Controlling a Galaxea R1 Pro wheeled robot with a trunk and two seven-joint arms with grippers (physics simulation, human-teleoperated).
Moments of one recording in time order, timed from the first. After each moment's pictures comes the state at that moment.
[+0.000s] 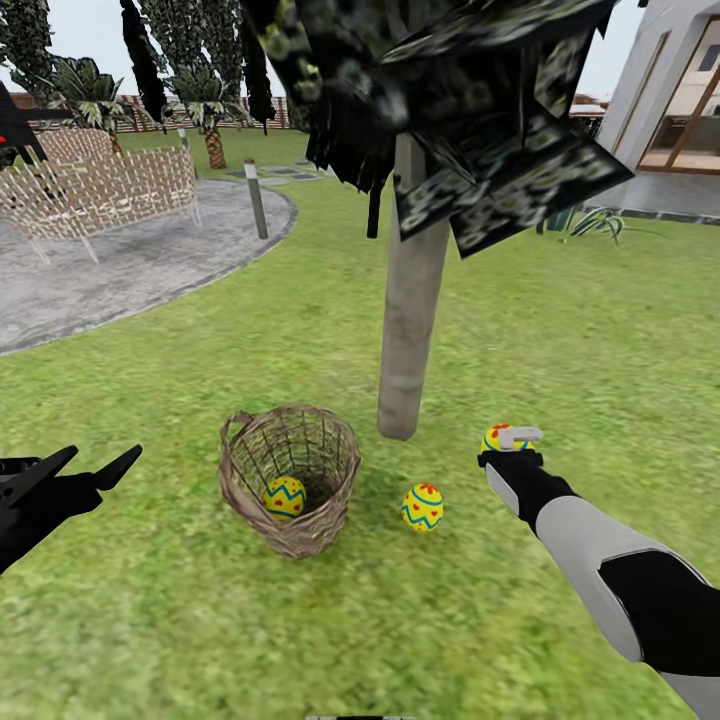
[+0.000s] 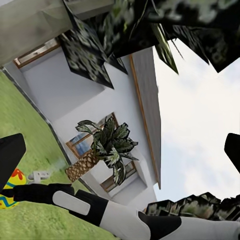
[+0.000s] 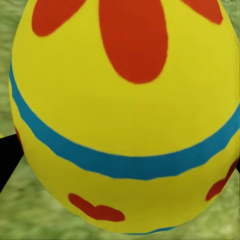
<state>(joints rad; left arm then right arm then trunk) -0.32 0.36 0.47 -1.42 1.00 1.00 -1.28 -1.07 -0.07 0.26 -0.26 -0.18 0.31 -0.39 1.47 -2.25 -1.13</state>
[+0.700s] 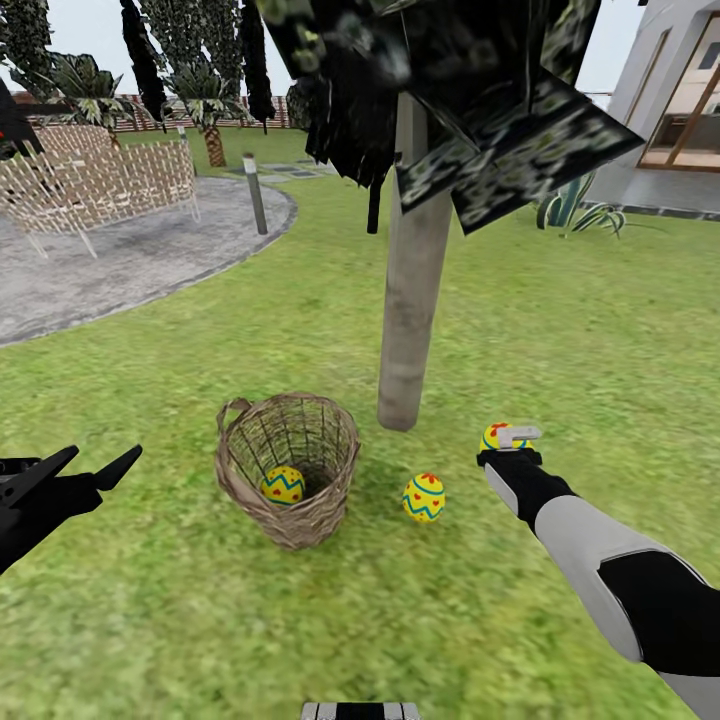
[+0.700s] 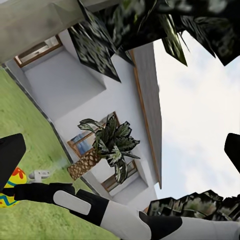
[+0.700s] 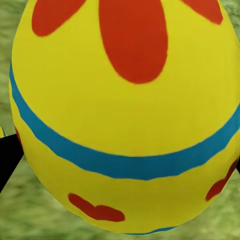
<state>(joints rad) -0.32 0.36 0.47 -1.42 1.00 1.00 -1.28 -1.07 -0.07 0.26 -0.27 -0.18 0.31 -0.38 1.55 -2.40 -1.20</state>
